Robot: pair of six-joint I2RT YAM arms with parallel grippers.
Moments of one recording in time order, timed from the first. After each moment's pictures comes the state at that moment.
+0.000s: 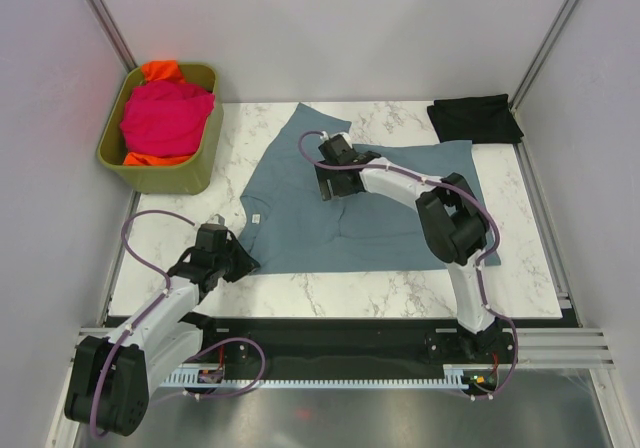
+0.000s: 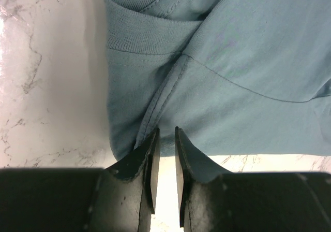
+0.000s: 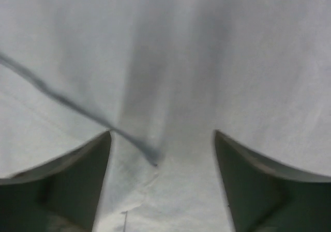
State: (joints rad) left arm -0.23 0.91 0.29 -0.27 0.10 -0.77; right arm 0.66 2.13 1.62 -0.48 0.27 0.33
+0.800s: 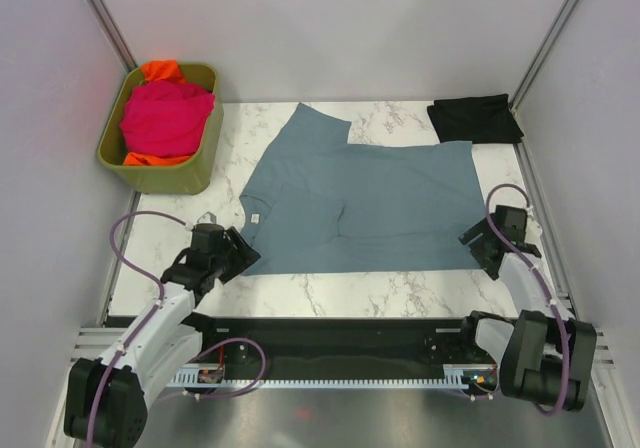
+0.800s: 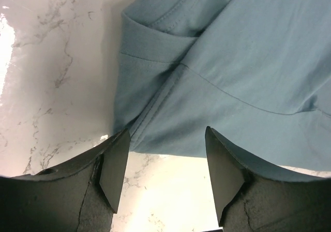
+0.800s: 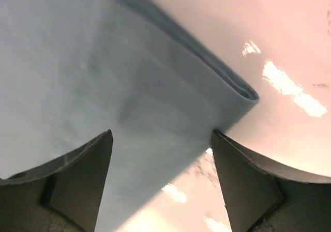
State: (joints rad) left arm -0.24 0.79 0.32 -0.37 0.02 -0.80; right arm -0.18 1.08 0.48 -0.41 0.14 0.69
